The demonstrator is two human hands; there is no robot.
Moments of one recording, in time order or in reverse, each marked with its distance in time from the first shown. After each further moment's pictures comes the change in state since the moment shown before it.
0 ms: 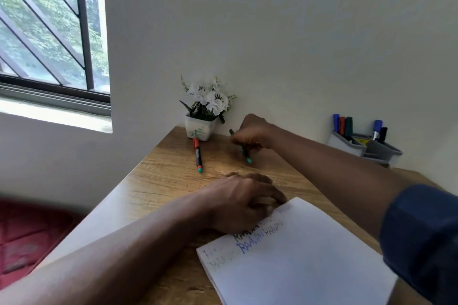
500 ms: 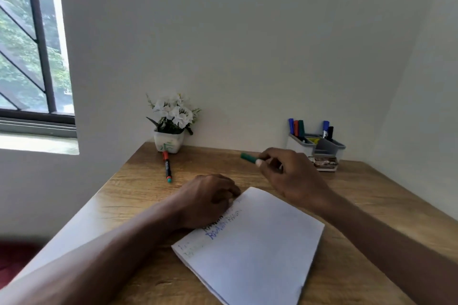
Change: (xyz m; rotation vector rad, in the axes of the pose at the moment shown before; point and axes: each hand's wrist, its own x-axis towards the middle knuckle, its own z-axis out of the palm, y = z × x) left_hand 0.007 -0.007 0.006 -0.003 0.137 -0.007; right_hand -0.176 0.103 -0.043 -0.032 0.425 -0.278
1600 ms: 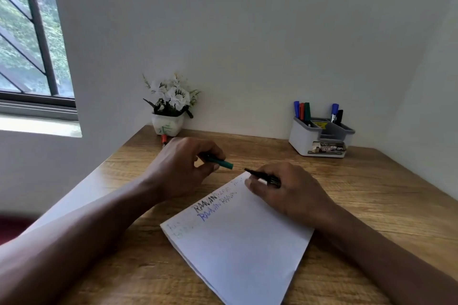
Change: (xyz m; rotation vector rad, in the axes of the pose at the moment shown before) left_hand -0.004 -0.007 -0.015 -0.028 0.388 -0.053; right_hand -0.032 0.017 0.014 -0.011 -0.227 0.029
